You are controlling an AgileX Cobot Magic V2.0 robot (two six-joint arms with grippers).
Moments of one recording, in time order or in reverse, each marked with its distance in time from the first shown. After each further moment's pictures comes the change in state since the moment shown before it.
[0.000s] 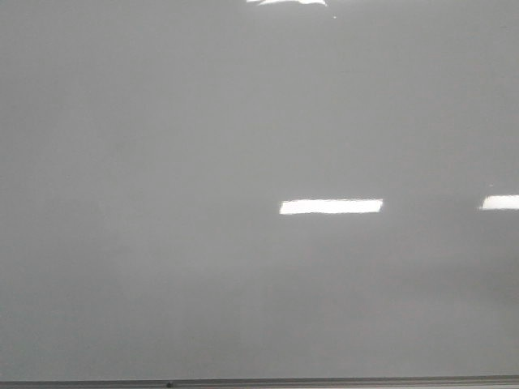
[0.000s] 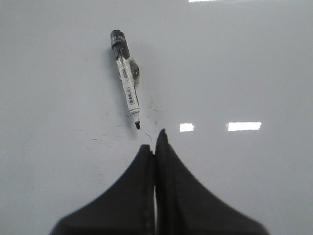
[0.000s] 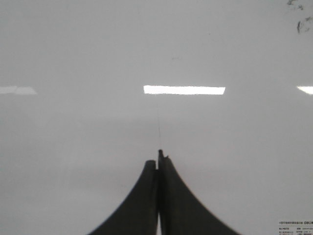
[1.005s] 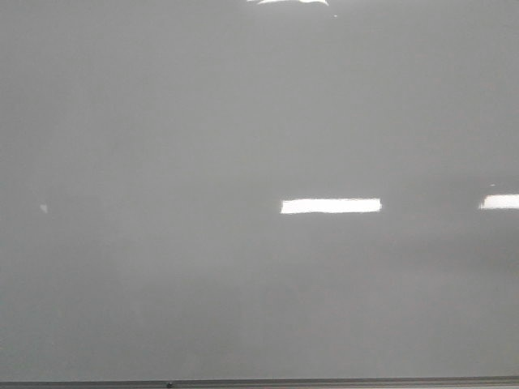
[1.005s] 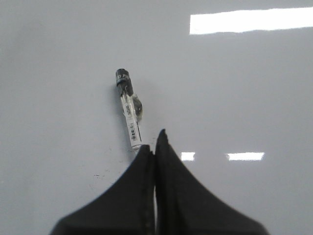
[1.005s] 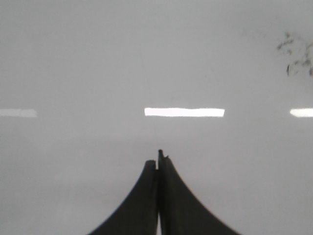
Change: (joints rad) left arm 0.000 0.000 -0.015 -0.006 -0.099 0.000; right arm 0.000 0.000 -0.103 0.000 0.006 0.000
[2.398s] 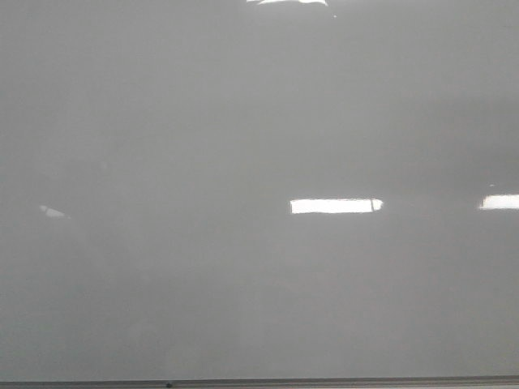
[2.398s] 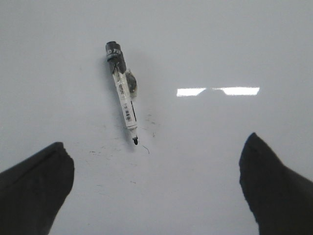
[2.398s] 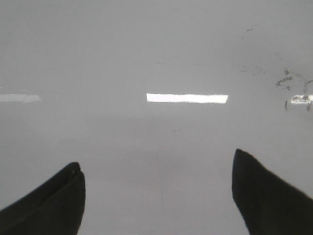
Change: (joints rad) left arm 0.000 0.356 -0.301 0.000 0.244 0.000; right arm 0.000 0.270 -0.275 0.002 0.092 0.000
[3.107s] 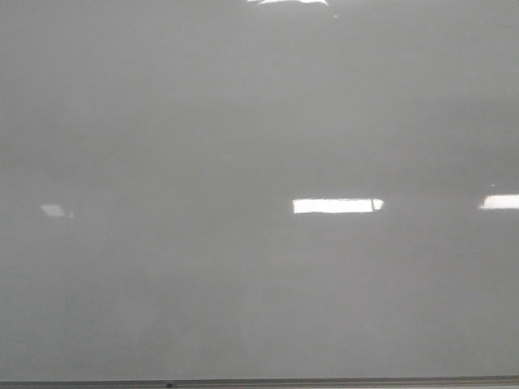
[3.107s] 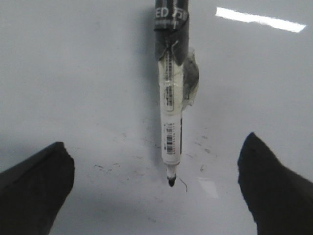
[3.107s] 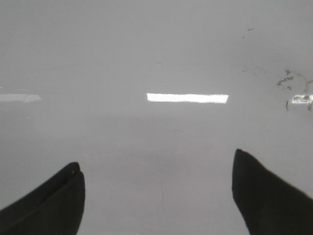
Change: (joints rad) left arm 0.116 0.871 -0.389 -0.017 -0.142 -0.131; right arm 0.000 0.002 0.000 0.000 0.000 0.000
